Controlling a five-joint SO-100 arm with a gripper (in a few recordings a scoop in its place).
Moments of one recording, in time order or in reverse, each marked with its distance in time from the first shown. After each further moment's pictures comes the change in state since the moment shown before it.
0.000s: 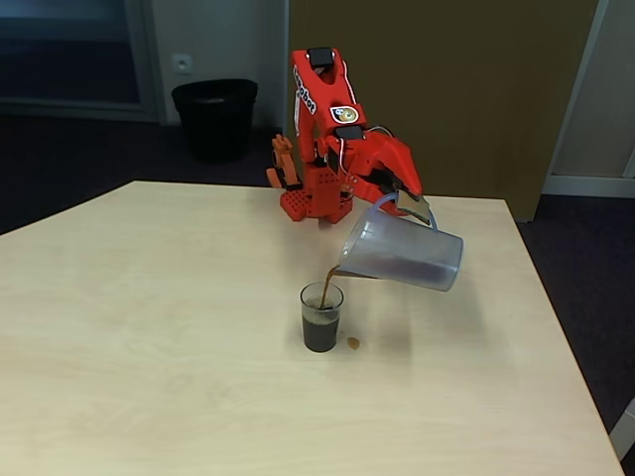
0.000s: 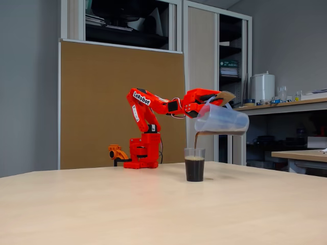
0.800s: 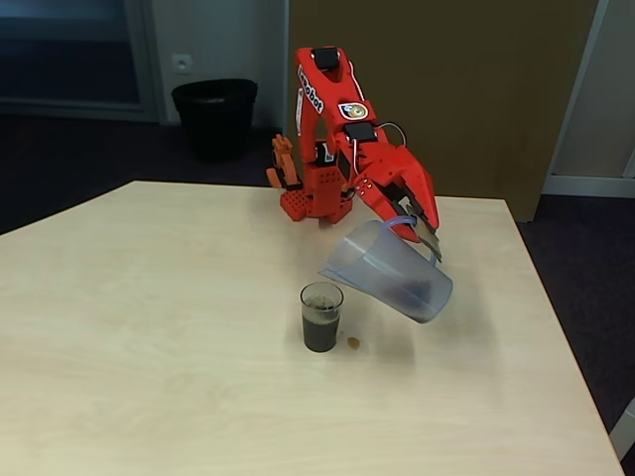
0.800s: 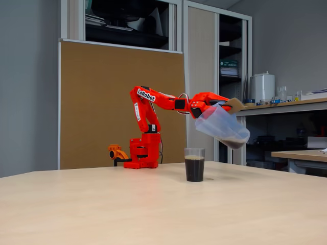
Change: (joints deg) arm -1.8 -9.7 -14.2 17.8 -23.6
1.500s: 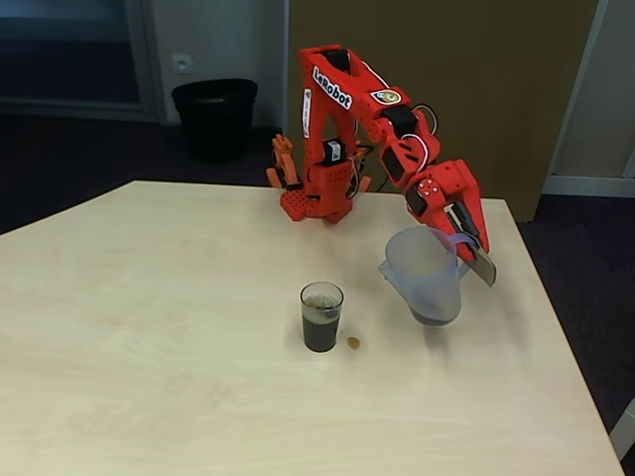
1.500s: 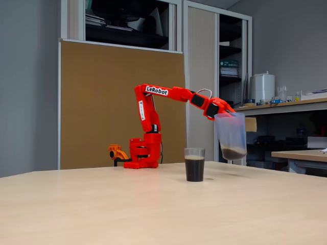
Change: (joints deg) arm -13.2 -10.7 -19.5 33.7 -33.0
